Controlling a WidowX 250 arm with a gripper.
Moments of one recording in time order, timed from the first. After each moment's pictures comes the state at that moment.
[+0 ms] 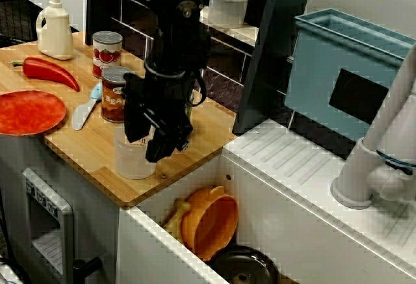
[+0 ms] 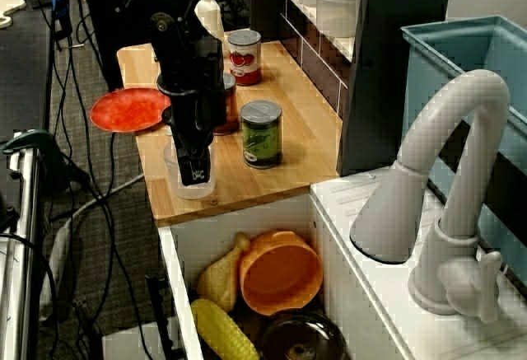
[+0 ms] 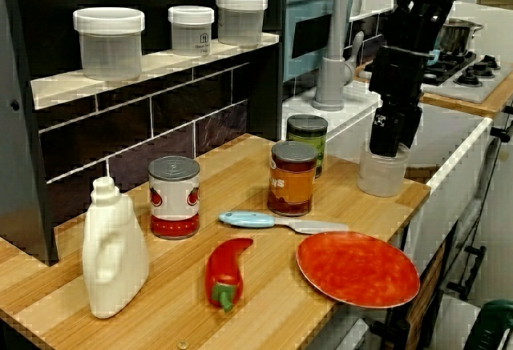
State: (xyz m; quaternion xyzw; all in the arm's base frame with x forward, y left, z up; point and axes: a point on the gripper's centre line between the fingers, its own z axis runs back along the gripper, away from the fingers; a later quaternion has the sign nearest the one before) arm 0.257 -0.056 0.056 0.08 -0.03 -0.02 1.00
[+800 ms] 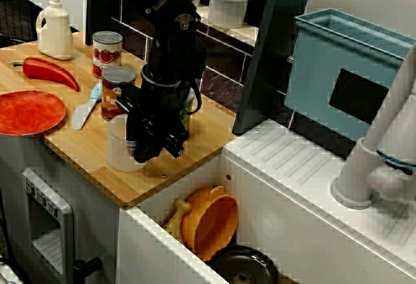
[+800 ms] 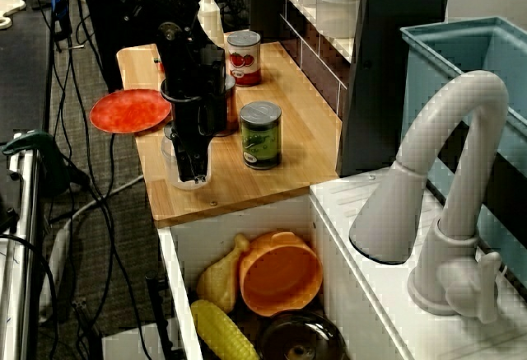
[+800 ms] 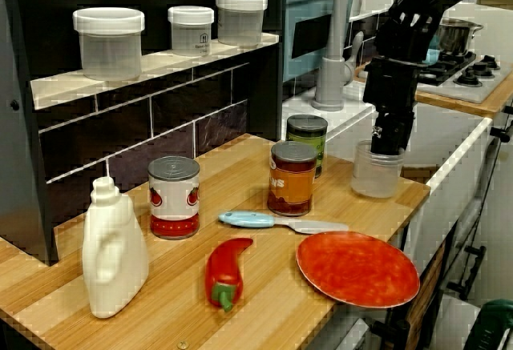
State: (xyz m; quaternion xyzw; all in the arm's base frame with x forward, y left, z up) arm 0.258 -0.049 0.047 0.07 -0.01 0.00 1.00
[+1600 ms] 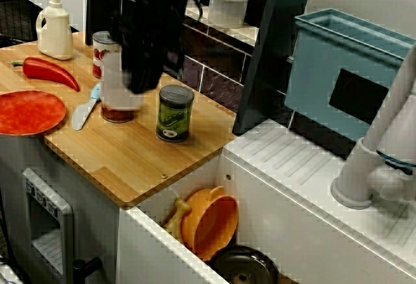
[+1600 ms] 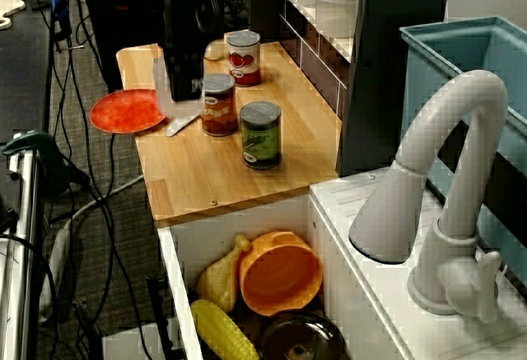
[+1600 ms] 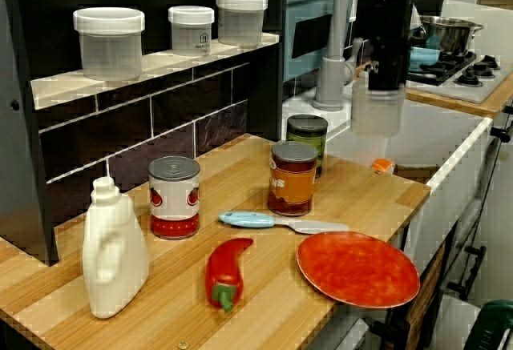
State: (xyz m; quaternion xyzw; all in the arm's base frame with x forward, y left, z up) arm 0.264 -0.026 0.129 0.02 0.01 0.04 1.00
